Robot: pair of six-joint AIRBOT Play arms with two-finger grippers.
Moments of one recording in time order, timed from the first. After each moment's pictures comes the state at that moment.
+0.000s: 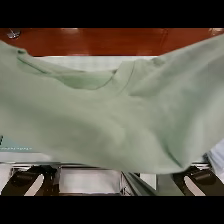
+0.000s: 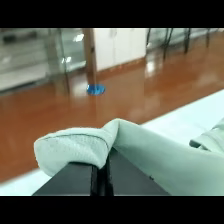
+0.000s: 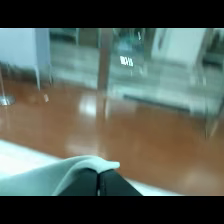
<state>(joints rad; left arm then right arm) -0.10 -0.61 1.85 1.12 -1.36 -1.40 0.18 -0.71 2.00 -1.42 1.40 1.50</state>
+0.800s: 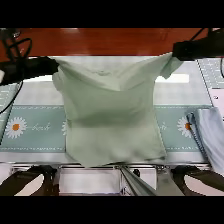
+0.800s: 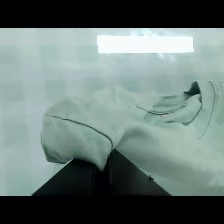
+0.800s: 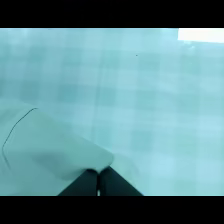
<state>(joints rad) -0.09 -1.06 1.08 1.18 -0.68 -1.44 0.10 -1.30 1.54 -1.44 1.08 1.62</state>
